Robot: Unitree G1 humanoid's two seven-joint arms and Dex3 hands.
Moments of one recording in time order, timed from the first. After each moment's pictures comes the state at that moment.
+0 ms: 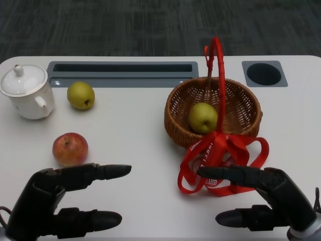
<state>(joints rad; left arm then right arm) 0.07 0.19 0.00 0.26 -0.25 -1.00 -0.50 -0.19 -0.10 0.14 0.76 0.16 -1.20 0.56</state>
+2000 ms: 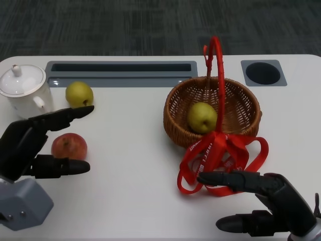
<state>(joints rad) -0.36 0.41 0.02 0.82 0.46 -0.94 0.09 -0.15 -0.10 0.13 0.71 0.17 -1.17 0.57</state>
